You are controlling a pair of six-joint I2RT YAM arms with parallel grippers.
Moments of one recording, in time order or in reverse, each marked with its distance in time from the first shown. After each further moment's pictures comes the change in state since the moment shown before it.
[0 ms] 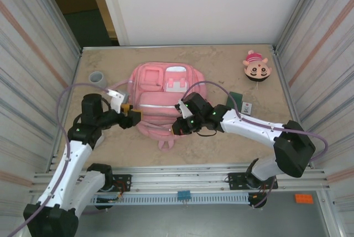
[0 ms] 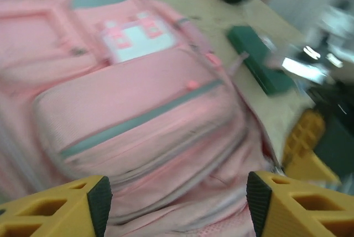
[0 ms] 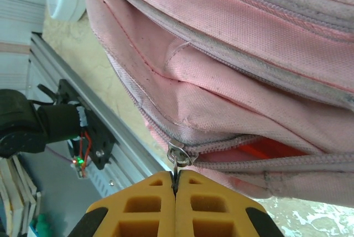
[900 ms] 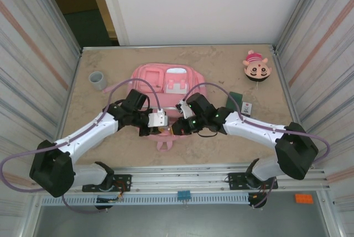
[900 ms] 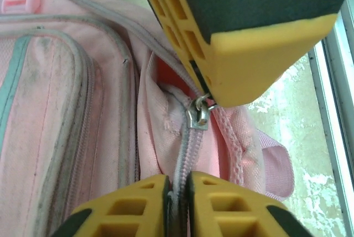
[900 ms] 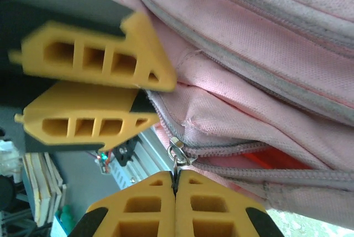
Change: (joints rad) left arm -0.415 0.469 0.163 -0.137 -0.154 0.795; right arm -0.024 -0.030 -0.069 0.124 -0.083 0.034
